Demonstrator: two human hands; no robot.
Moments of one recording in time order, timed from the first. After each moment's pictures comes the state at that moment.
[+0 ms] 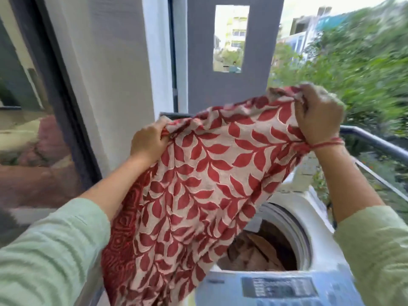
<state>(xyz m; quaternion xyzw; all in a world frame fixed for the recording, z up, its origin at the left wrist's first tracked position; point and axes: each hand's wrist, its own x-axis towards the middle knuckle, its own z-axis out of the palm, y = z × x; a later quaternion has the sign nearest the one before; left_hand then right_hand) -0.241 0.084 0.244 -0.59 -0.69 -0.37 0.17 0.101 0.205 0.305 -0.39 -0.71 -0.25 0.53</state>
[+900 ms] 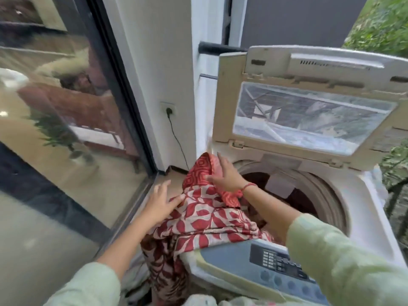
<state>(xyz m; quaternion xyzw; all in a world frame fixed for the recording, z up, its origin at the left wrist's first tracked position) -0.199 -0.033 -0.008 -0.35 -0.85 -0.26 -0.29 -0.060 0.160 0.027 -0.33 -0.87 0.36 0.01</state>
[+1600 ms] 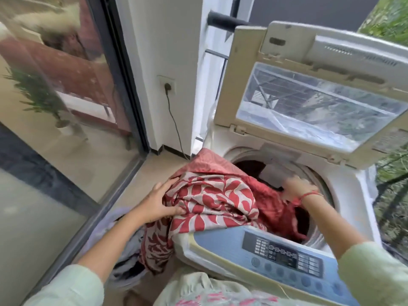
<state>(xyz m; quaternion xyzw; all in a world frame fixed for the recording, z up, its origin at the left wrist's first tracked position) -0.189 -0.060 -0.046 -0.41 -0.77 -0.33 -0.37 0.080 0.224 0.024 -0.51 -0.82 0.07 -0.25</state>
